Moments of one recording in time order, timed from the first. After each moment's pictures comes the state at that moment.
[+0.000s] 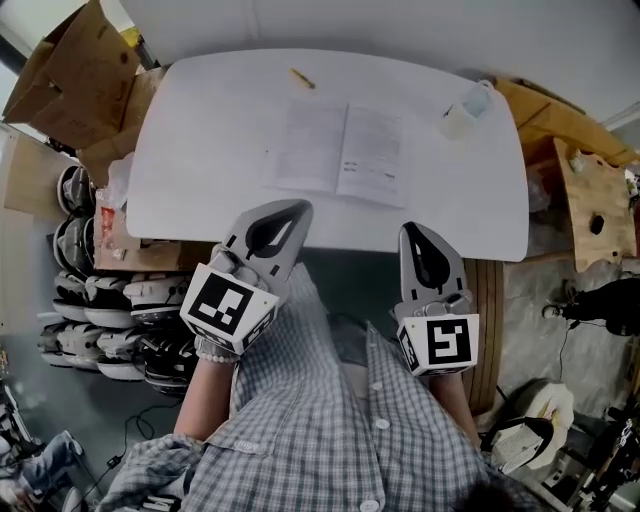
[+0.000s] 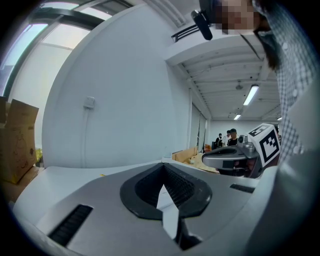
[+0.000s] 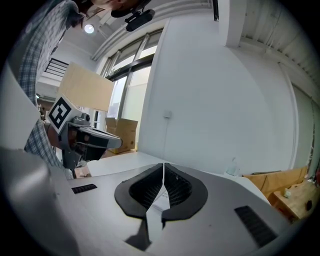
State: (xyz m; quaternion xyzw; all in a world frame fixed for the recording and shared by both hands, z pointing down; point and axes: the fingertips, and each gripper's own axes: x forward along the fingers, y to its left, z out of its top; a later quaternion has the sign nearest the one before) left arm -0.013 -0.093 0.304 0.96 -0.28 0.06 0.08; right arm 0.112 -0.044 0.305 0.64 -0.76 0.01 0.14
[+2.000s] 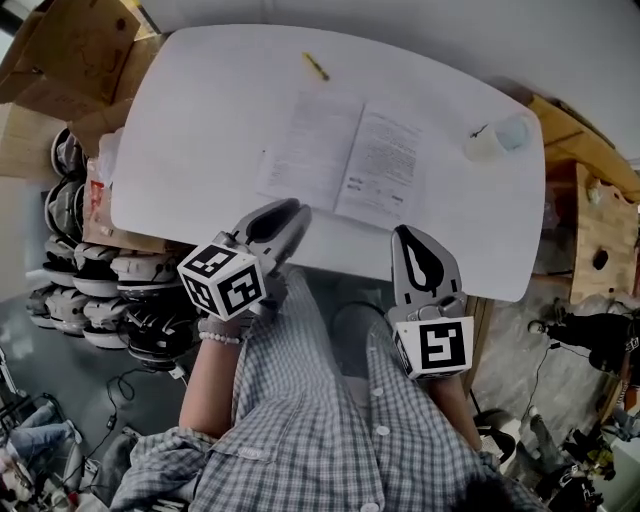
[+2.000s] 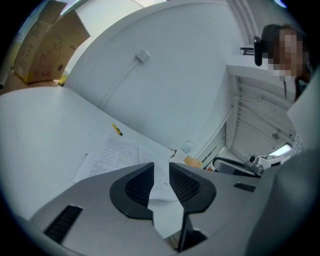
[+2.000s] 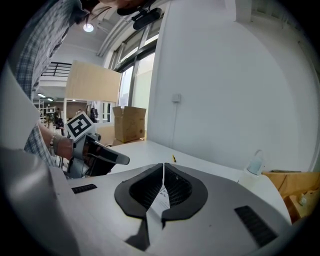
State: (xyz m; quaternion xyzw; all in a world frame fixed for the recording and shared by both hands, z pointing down) left arm 0.000 -0.170 0.419 0.87 -0.31 0.02 0.39; right arm 0.125 -0.126 0.349 0.55 -0.81 0.05 0.19
